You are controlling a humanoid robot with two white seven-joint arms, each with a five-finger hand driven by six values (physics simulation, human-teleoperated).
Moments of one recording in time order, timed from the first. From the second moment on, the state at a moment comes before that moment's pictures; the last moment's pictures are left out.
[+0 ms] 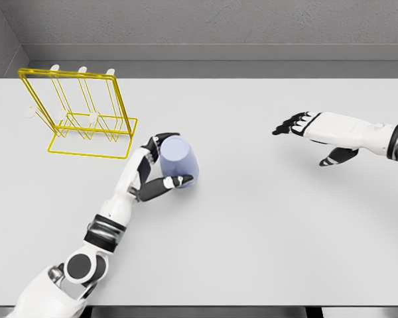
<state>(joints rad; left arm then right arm) -0.05 0.36 -0.60 -1.72 0.28 -0.25 0.22 -0.50 -0.78 0.42 -1.45 0.35 -0.61 0.61</state>
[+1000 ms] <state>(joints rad) -0.06 0.36 -0.45 -1.76 0.29 -0.41 0.22 -0.51 -0.74 0.42 -1.42 0.36 -0.61 0.61</state>
